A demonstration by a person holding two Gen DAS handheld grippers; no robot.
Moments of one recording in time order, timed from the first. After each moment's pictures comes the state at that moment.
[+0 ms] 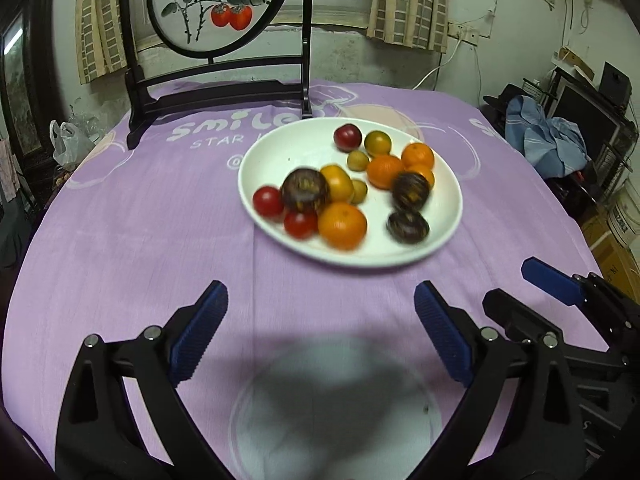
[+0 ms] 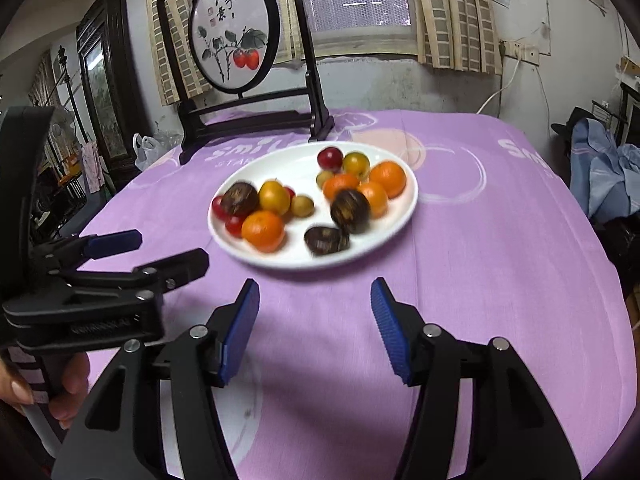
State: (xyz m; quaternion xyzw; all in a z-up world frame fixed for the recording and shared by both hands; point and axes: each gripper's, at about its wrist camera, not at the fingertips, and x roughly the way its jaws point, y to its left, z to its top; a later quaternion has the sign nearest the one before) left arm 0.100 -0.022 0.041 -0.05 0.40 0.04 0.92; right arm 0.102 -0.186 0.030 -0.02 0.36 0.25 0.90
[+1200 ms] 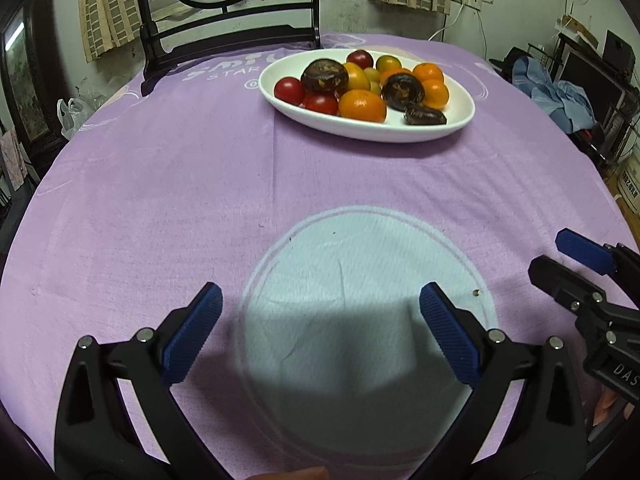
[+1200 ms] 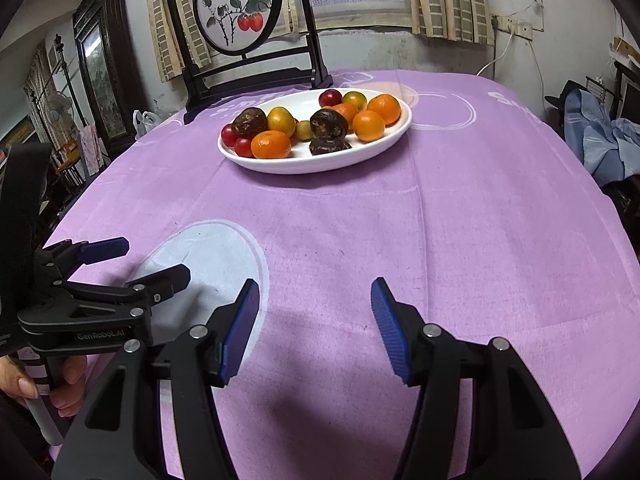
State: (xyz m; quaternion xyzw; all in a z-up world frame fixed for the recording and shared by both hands) left arm 0.047 -0.019 -0.018 -0.03 0.45 0.05 0.89; right arm 0.055 -0.200 -0.008 -0.02 0.40 0.24 0.89
